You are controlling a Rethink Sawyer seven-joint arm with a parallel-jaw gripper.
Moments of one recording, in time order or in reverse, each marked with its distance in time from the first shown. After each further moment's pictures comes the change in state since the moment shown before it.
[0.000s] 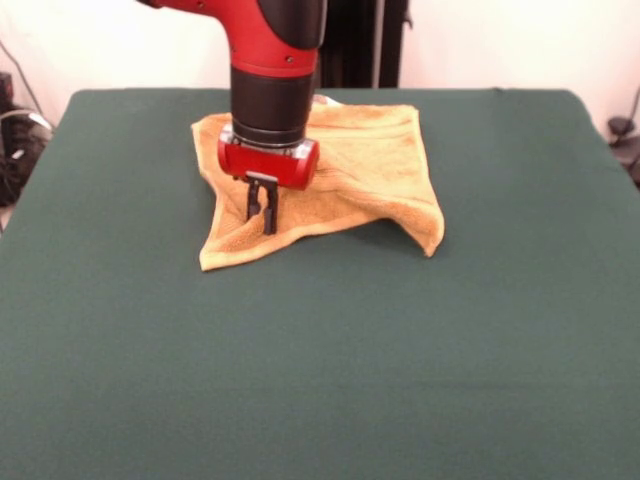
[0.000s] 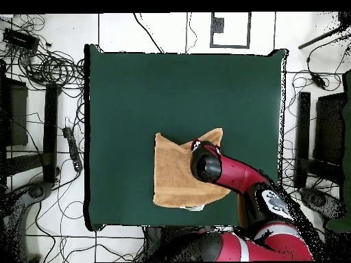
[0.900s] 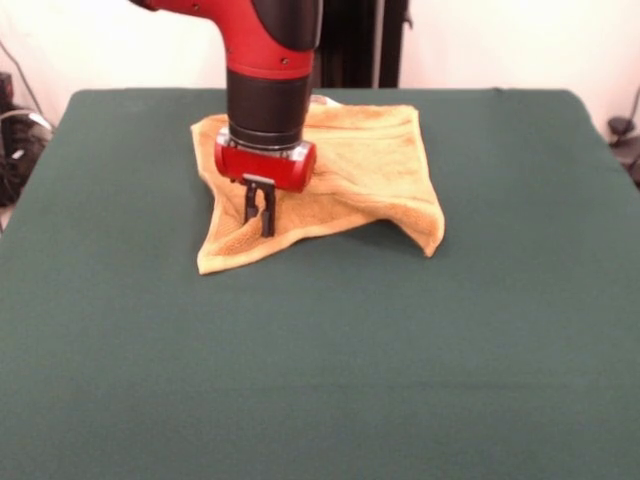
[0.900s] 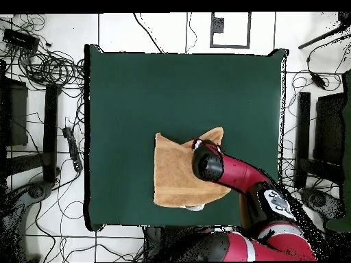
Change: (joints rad) arm -0.019 0.002 0.017 -0.007 -0.005 0.001 0.000
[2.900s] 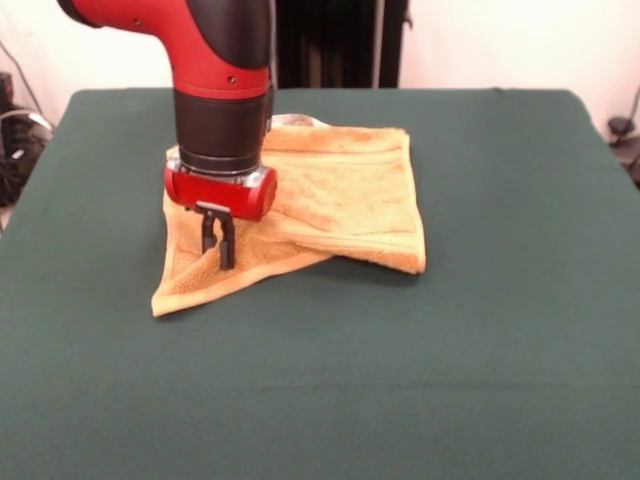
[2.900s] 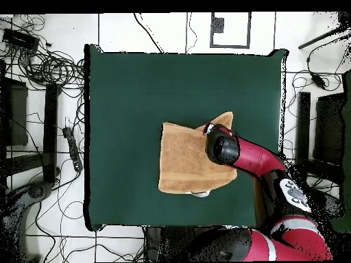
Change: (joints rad) arm -0.057 0.019 0.042 -0.161 -0.021 0.113 0.000
